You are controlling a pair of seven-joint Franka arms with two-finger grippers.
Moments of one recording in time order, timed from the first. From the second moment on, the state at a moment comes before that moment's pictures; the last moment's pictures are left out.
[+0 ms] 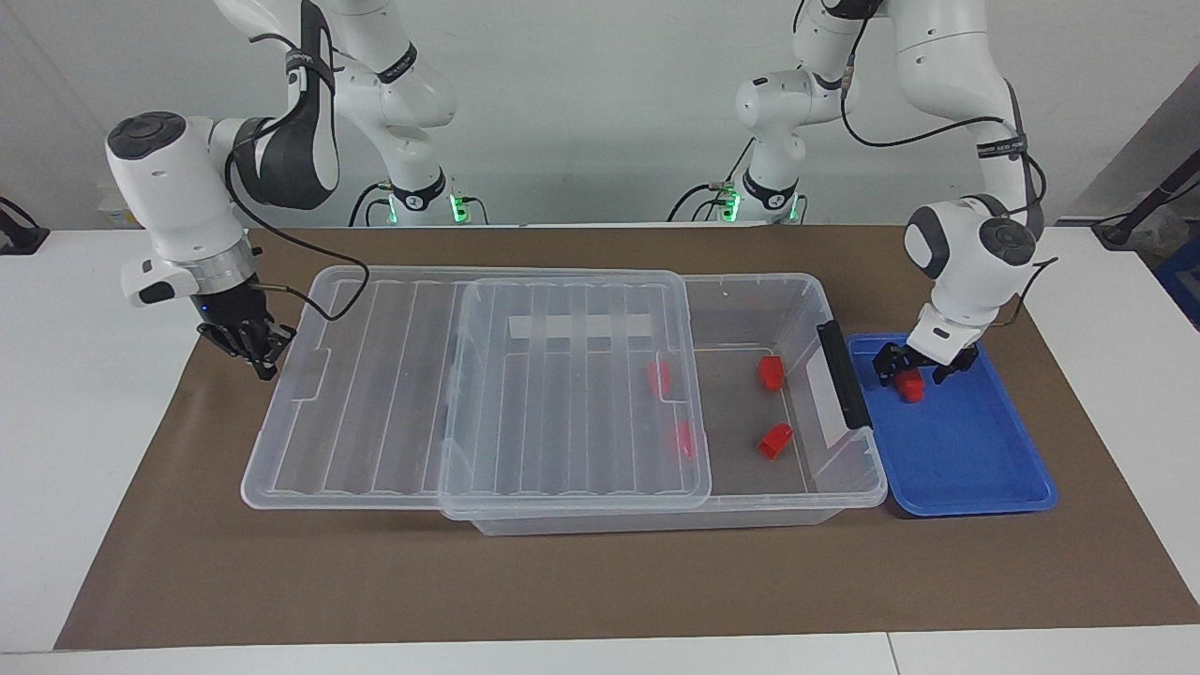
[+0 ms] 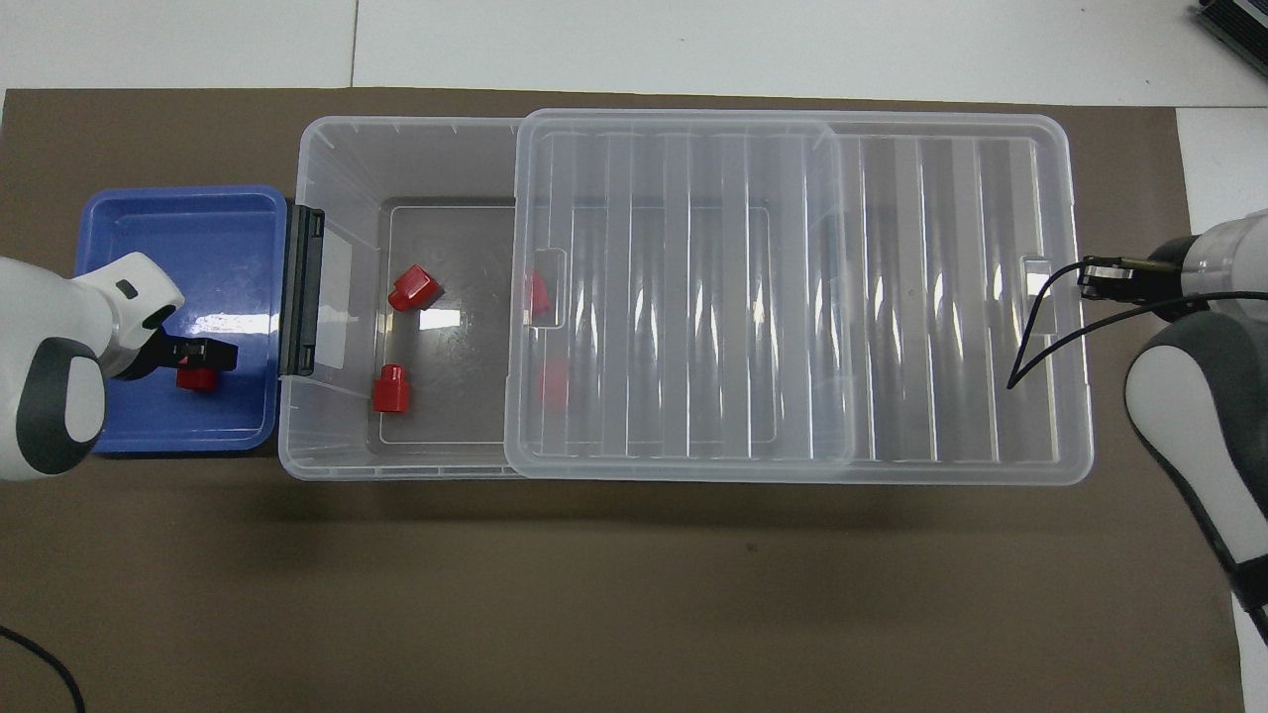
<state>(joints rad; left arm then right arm) 0.13 0.18 -0.03 -2.05 0.09 2.24 0.14 -0.14 0.05 0.03 -1.95 -0.03 2.20 0.13</state>
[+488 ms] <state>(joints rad) 0.02 0.11 -0.04 -1.68 0.09 1.76 0.13 -0.07 0.05 0.04 -1.95 -0.03 2.20 0.13</state>
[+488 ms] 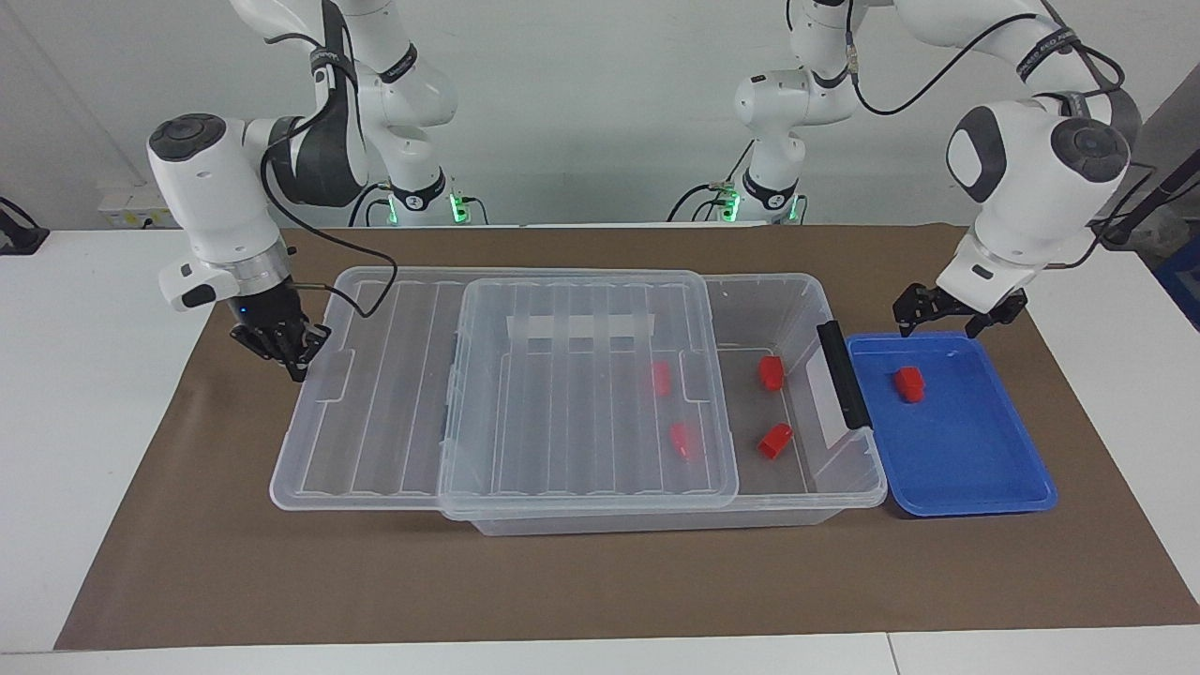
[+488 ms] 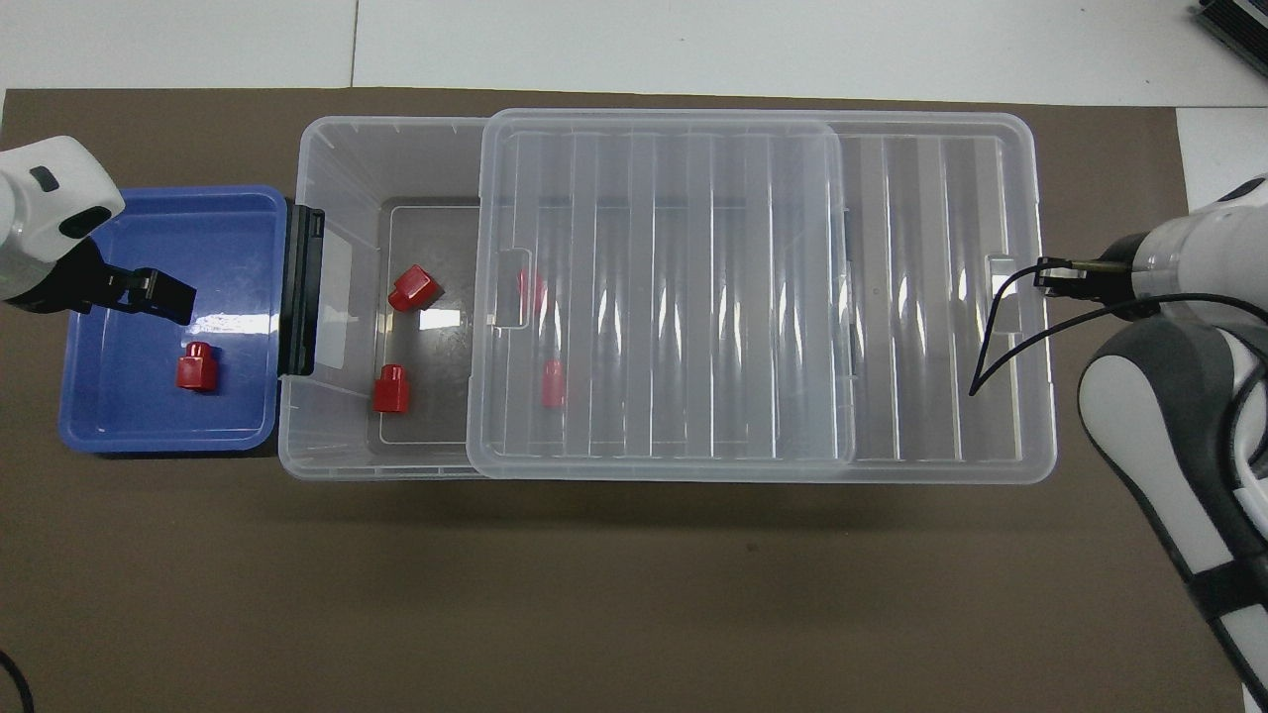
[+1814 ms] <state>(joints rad) 0.00 -0.07 -0.04 -1.75 0.09 1.74 0.14 0.17 0.05 0.05 -1.95 0.05 2.16 0.31</state>
